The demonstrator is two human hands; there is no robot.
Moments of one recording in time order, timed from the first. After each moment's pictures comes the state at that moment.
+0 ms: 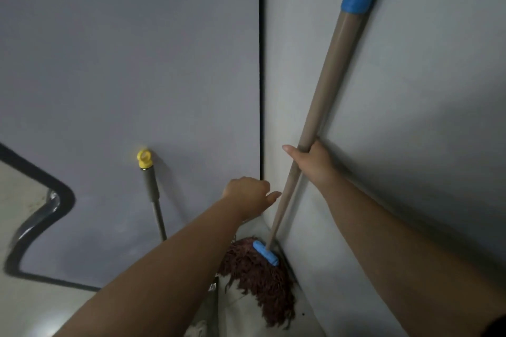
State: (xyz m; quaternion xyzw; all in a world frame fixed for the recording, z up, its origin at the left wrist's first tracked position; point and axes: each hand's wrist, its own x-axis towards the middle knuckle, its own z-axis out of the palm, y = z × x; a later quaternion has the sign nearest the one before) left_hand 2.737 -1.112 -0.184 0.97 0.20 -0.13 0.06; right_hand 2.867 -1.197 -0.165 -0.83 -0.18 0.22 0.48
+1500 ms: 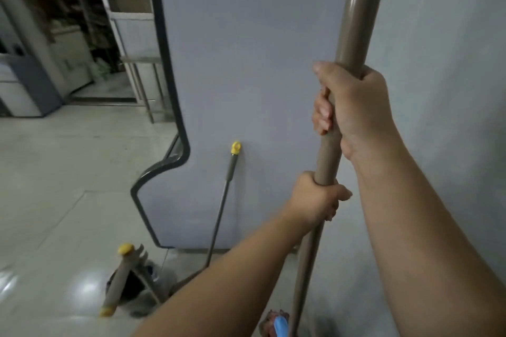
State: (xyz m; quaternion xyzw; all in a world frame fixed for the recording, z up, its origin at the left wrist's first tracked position) left_hand 2.645 -1.308 -0.030 0.61 0.29 0.31 0.67; right_hand 2.691 -1.317 0.084 -0.44 -0.44 0.28 0.73
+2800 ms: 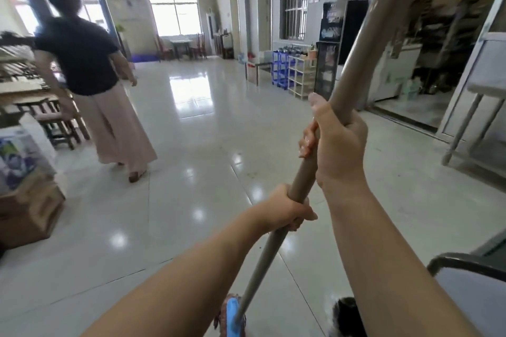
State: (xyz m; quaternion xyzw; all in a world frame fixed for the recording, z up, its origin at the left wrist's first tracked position) left_hand 2.025 -1.262 -0.041 0.43 0.69 0.44 0.39; right_hand 2.105 -1.219 0.047 -0.10 -0.57 0.64 0.52
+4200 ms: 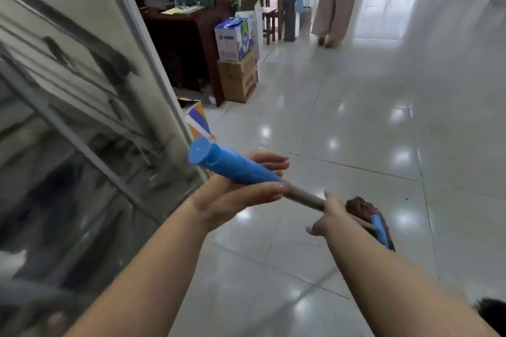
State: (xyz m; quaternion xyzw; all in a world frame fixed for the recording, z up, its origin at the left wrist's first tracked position) left_hand 2.098 -1.729 -0.085 0.14 0.68 0.69 0.19; right_hand 2.045 -1.539 -0.209 -0.54 -0.33 0.76 -0.13
